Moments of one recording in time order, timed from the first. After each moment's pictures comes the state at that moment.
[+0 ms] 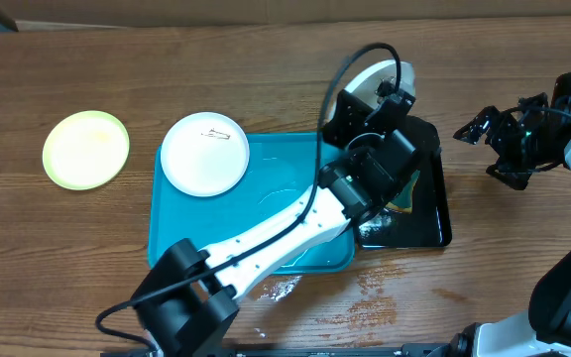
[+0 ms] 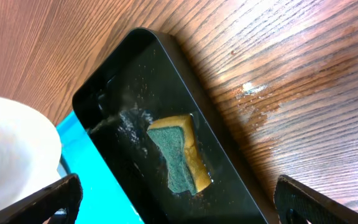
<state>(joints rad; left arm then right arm) -0.93 1.87 1.49 -0.17 -1.10 0.21 -0.32 1.71 1.39 -1.07 -0.49 0.33</state>
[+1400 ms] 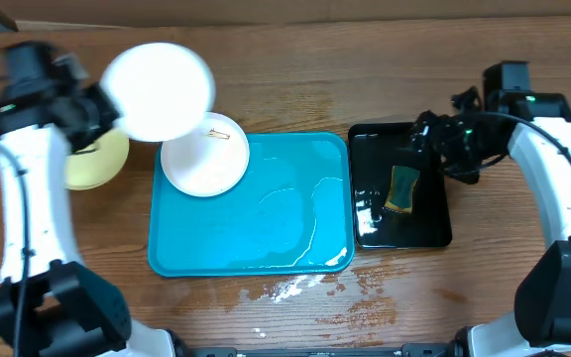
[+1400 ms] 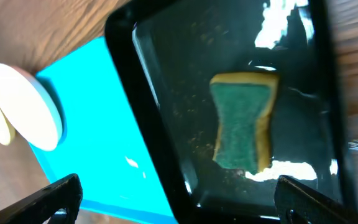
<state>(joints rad) 0.37 1.70 1.59 -0.93 0.20 -0.34 -0.04 1.71 1.39 -1.08 -0.48 0.33</state>
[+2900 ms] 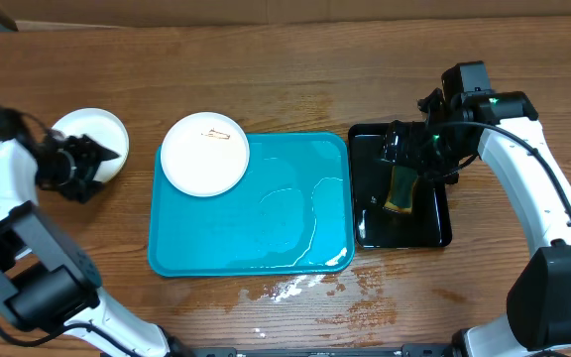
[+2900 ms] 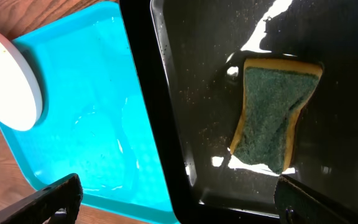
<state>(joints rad) 0.56 1.95 1.47 -0.98 0.46 -0.38 0.09 1.71 1.39 -1.07 -0.40 0.33</state>
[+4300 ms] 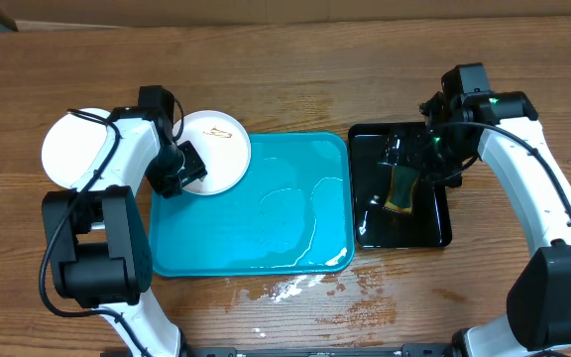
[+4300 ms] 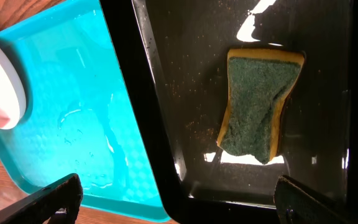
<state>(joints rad) 0.05 1.95 1.35 -0.96 0.06 -0.54 0.09 1.71 1.39 -1.11 -0.37 0.33</state>
